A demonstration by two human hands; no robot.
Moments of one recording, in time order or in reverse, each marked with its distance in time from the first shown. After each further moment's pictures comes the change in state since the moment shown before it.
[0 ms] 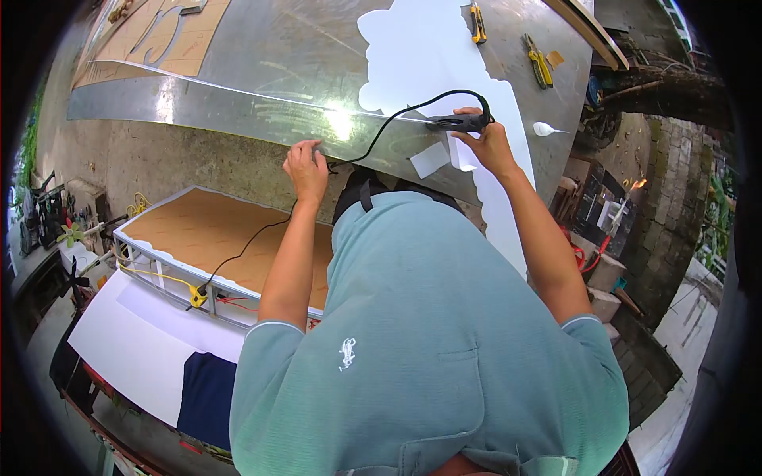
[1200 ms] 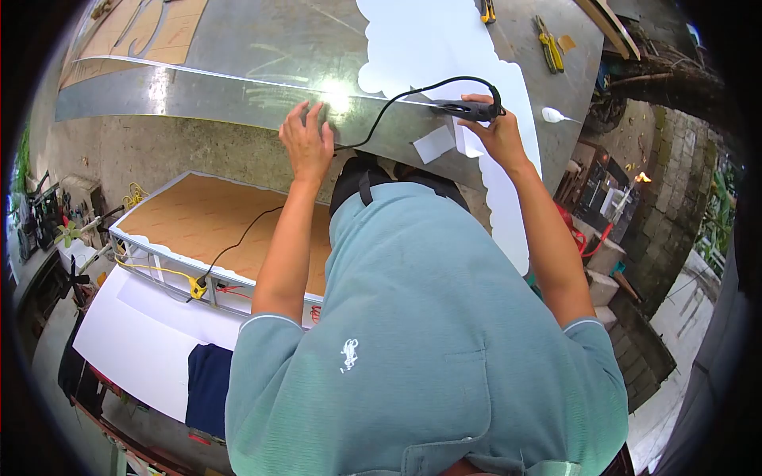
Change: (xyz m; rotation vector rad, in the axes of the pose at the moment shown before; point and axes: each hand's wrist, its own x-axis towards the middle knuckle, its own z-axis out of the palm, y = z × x) left_hand 0.032 0.031 -0.012 0.112 0.049 0.259; right_hand 0.001 -0.012 0.001 0.024 0.018 0.039
